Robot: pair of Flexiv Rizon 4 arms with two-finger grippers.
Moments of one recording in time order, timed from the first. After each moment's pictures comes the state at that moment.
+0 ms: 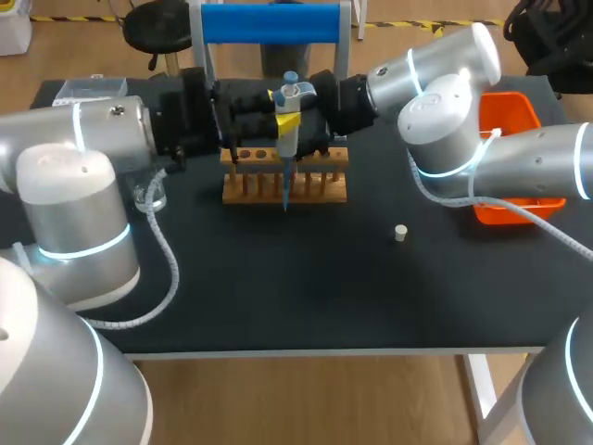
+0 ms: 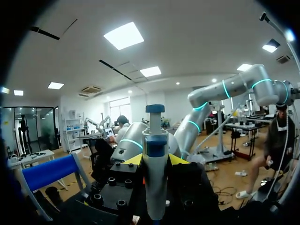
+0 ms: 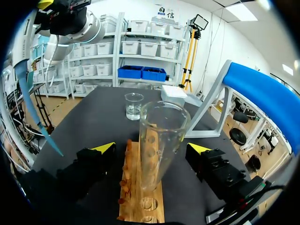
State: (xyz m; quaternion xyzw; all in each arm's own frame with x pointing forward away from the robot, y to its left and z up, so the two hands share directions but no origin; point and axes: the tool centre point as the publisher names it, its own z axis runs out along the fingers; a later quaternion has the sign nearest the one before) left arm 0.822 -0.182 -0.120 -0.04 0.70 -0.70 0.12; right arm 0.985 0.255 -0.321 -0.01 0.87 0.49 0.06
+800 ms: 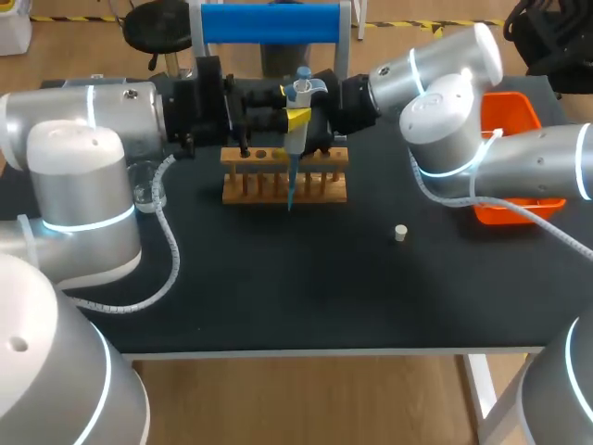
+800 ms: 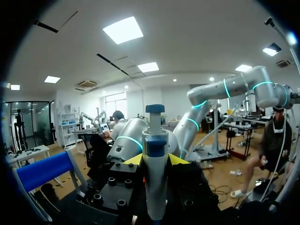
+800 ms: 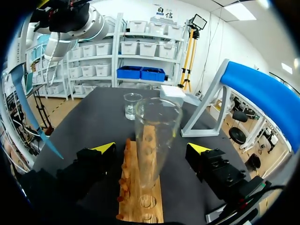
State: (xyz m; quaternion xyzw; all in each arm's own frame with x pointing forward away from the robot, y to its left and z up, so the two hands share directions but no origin) left arm 0.831 -0.194 -0.122 -0.04 0.72 -0.69 0.09; right arm 0.988 0.249 -0.320 0.00 0.87 0.49 0.06
